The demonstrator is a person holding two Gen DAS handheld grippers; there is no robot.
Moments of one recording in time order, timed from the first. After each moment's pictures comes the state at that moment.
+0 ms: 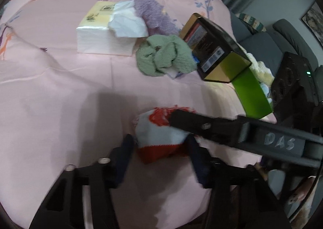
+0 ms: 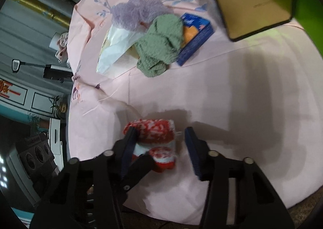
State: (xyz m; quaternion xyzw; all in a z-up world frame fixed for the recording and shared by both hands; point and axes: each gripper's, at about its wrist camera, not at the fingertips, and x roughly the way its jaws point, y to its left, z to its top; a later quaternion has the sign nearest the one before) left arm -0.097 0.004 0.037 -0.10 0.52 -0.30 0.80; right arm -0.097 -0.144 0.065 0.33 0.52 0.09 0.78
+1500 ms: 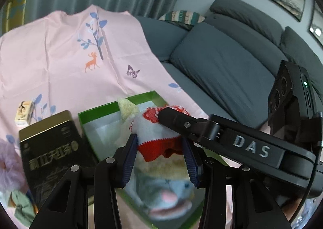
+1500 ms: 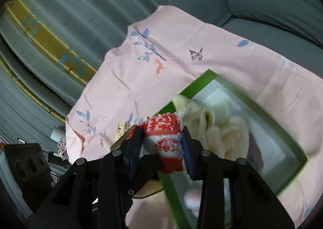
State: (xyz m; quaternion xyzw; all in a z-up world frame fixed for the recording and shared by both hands) left arm -0.029 -0.315 0.164 0.00 0.40 -0.44 0.80; right arm -0.097 -0.445 0.164 0.40 0.31 -0.09 0.86
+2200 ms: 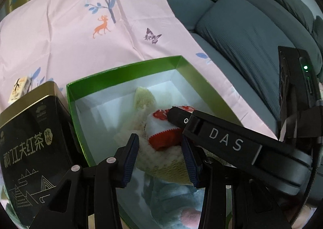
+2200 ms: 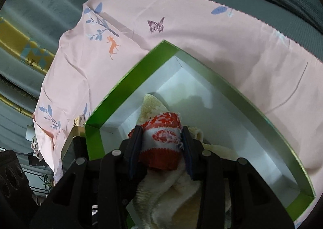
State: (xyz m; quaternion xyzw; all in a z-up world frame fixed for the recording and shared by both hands) left arm -0.013 -0.359 0.099 0.06 0.48 -0.36 0.80; right arm -0.061 -0.479 0.088 0.41 0.41 -0.14 0.80
